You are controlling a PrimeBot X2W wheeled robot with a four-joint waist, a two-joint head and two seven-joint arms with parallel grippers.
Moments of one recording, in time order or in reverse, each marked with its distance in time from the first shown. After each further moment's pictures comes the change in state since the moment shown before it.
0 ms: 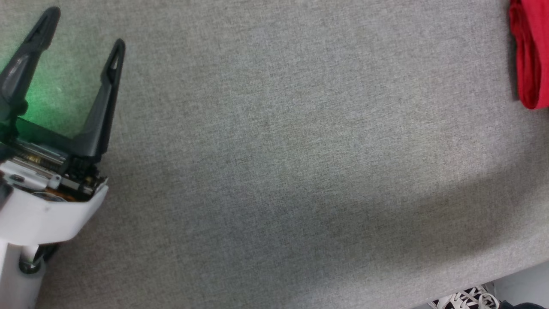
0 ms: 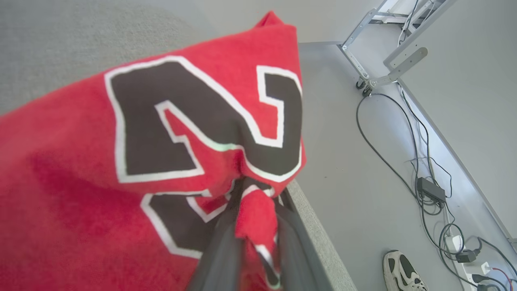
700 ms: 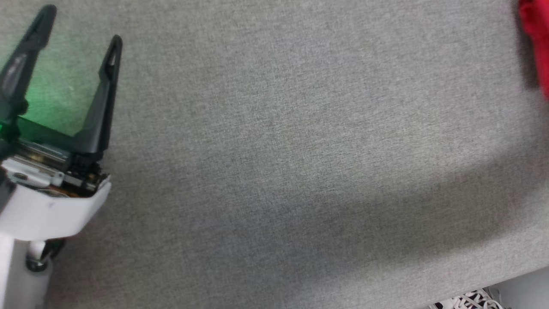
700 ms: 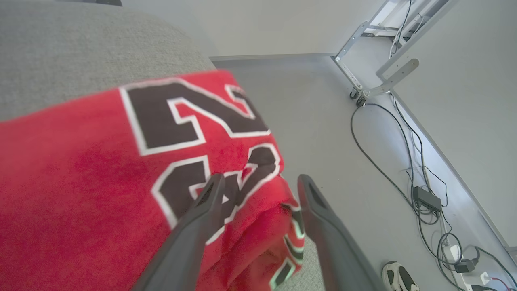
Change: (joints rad) left arm -0.002 -0.023 0.012 0.002 0.016 0.000 0.000; right arm -0.093 -0.026 -0.030 0.245 -0.099 0.000 -0.196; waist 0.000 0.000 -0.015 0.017
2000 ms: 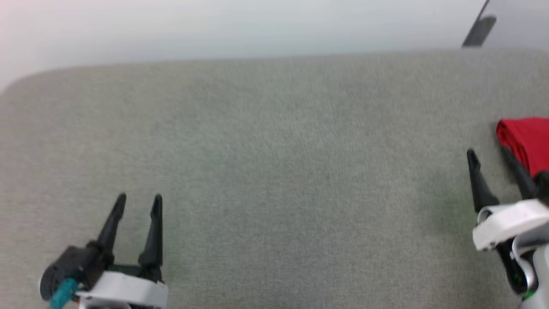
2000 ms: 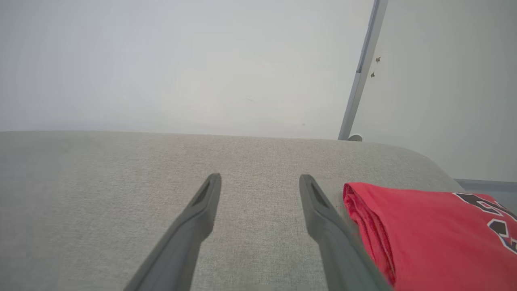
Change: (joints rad) left arm 0.407 -0.388 0.115 0.346 0.000 0.000 0.000; right arm 0.657 0.078 0.544 -0.388 0.370 0.000 -0.329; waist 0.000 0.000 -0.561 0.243
